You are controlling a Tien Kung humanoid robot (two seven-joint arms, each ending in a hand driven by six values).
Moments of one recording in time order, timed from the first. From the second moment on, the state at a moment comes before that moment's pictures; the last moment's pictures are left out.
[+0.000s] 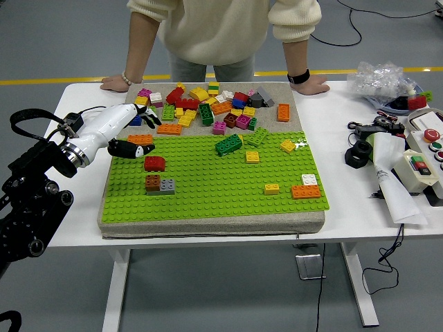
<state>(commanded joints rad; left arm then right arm) -0.56 0.21 -1.26 -0.98 2.16 -0.06 -0.30 0.17 -0.15 1.44 0.18 -1.11 -0.06 -0.20</state>
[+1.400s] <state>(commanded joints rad) -0.77 0.13 -1.15 -0.50 2.20 -0.04 -0.33 0.18 -0.16 1.43 0.18 -1.13 -0.06 -0.20</state>
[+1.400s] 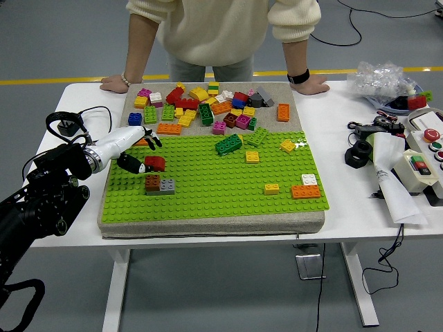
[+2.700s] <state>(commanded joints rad) -0.84 0.09 -1.08 -0.33 2.14 -0.03 -0.33 0.19 -0.16 1.43 0.18 -1.12 -0.06 -0.20</state>
